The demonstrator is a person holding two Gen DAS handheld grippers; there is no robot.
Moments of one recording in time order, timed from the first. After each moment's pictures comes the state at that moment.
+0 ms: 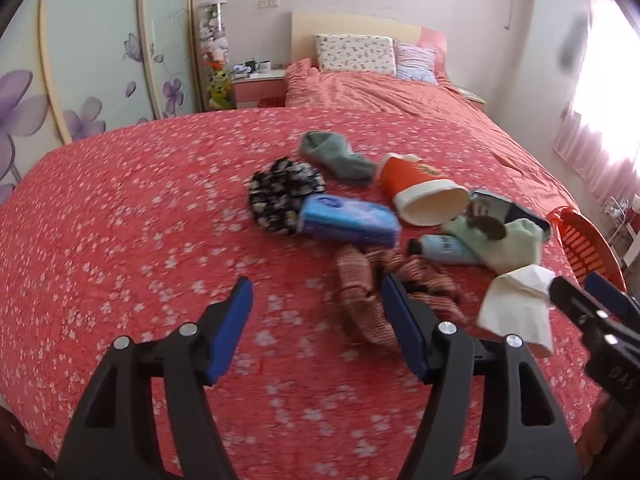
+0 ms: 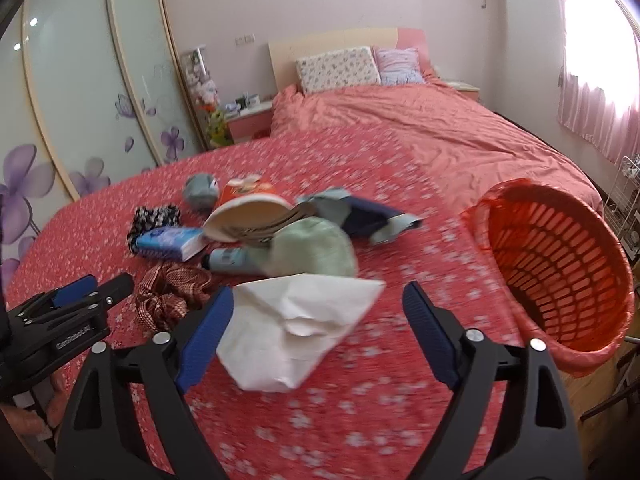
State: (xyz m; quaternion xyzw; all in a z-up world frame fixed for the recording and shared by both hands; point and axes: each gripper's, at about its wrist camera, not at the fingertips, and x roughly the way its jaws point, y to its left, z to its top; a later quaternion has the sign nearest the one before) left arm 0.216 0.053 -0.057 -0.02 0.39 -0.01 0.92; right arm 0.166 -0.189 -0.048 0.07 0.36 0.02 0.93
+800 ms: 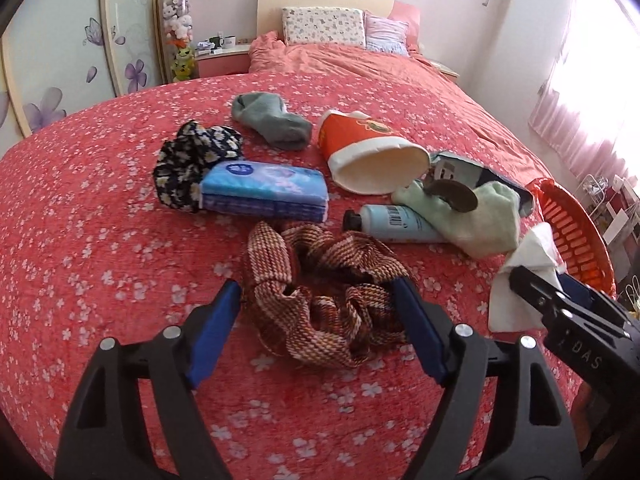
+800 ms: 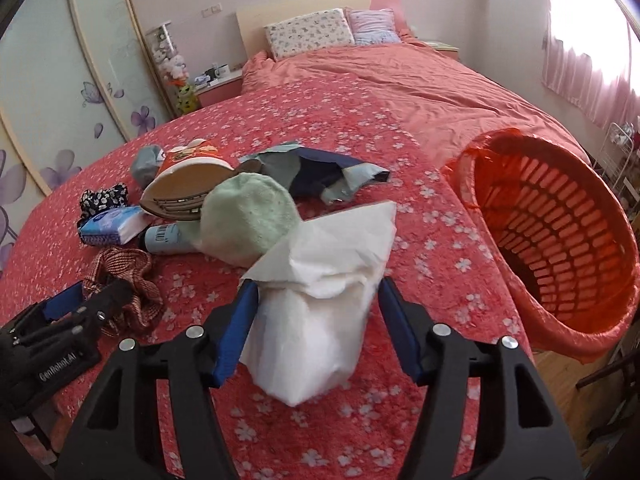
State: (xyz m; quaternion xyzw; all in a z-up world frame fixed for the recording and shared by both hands) left arm 0.239 0.001 -0.091 -0.01 0.44 -0.08 0.90; right arm 0.182 -0.222 -0.076 0.09 0.41 -0.01 0.91
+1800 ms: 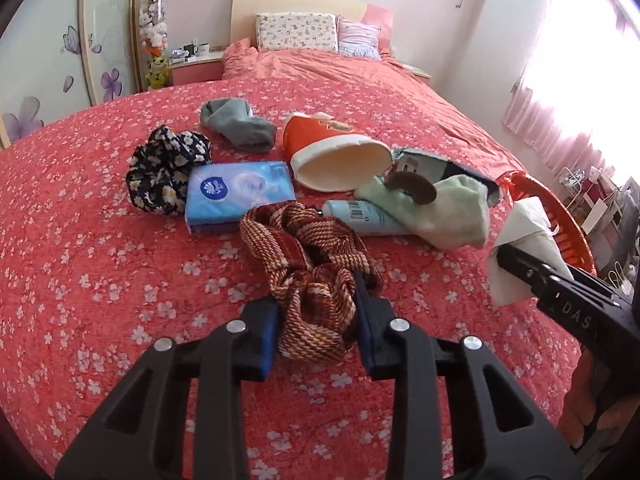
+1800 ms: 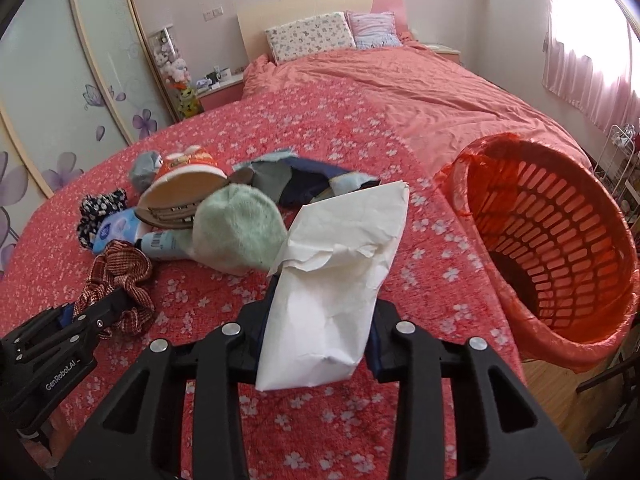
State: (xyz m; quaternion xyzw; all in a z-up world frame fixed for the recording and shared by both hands) left arm 0.228 0.001 -0.087 -0.02 0.42 -0.13 0.90; right arm 0.172 -0.242 -0.067 0.09 0.40 -0.01 0.91
